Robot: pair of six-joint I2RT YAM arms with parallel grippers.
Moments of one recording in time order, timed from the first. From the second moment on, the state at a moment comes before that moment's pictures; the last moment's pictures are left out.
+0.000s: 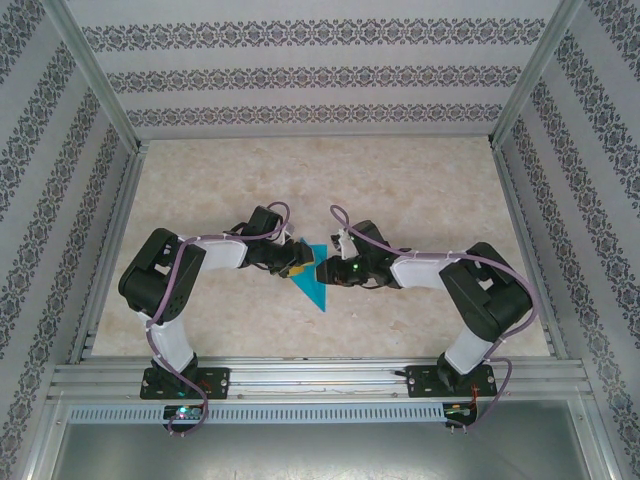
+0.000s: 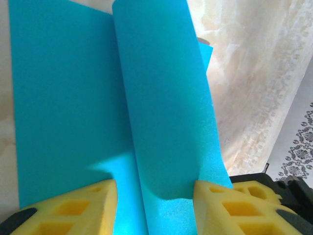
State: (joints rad) left arm -0.44 1.82 0.89 -0.05 0.63 -0.89; right arm 0.61 1.68 0.71 0.11 -0.59 0.67
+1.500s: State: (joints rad) left arm -0.44 1.82 0.89 -0.05 0.63 -0.88; right arm 0.60 1.73 0.74 0.06 -0.54 0.66
